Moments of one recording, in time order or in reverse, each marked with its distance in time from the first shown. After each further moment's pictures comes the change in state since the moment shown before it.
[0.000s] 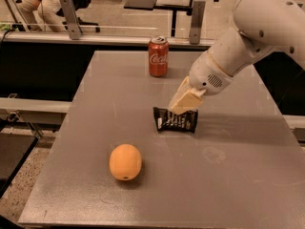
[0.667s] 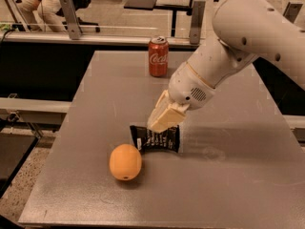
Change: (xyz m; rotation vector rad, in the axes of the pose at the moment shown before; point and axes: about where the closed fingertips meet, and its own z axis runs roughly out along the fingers) arm -0.037 0.067 0.027 -0.148 -0.037 -0.120
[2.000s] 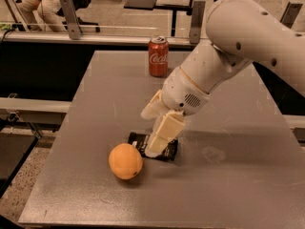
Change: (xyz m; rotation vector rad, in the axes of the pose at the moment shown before) arm -0.011 0.016 0.014 -0.020 0.000 -0.035
